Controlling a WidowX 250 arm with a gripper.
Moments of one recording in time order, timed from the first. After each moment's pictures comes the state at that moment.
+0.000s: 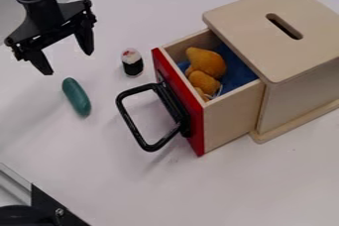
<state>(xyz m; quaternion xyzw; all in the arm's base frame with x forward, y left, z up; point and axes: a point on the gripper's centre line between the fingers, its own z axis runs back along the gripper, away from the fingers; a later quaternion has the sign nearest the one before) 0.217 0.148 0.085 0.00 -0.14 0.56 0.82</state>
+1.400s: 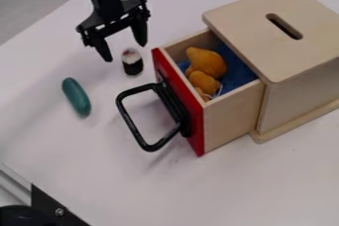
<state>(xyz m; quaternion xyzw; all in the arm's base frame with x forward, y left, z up) 0.313 0.129 0.042 -0.05 -0.08 0.51 0.86</state>
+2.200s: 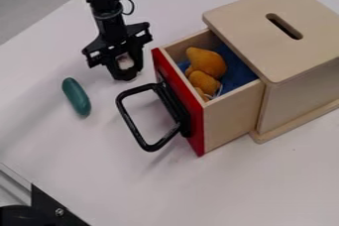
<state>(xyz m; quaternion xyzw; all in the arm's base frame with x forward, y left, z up) 0.303 0.124 0.009 -0.05 -0.05 0.51 0.86</state>
